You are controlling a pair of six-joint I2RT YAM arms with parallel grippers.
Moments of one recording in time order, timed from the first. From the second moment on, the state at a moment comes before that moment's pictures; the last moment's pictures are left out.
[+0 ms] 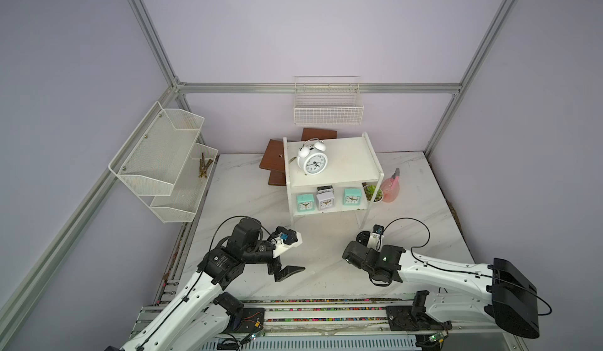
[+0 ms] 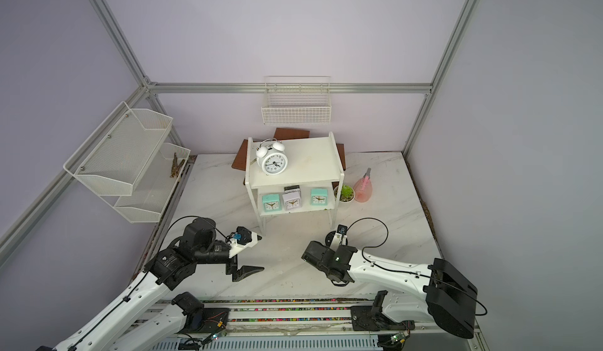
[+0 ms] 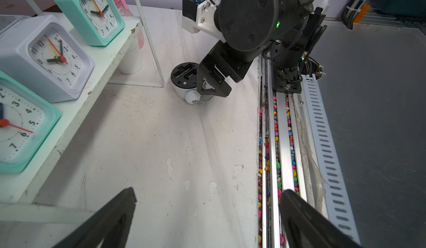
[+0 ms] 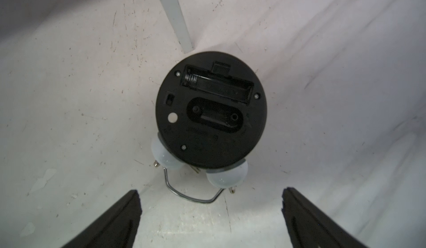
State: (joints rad) left arm -0.53 0.74 0.66 -0.55 0.68 0.47; right arm 1.02 1.26 0.68 -0.73 0.58 1.31
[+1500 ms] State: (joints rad) left arm -0.54 0.80 0.63 -0.55 0.69 0.48; right arm 0.56 1.24 0.41 0.02 -0.02 0.80
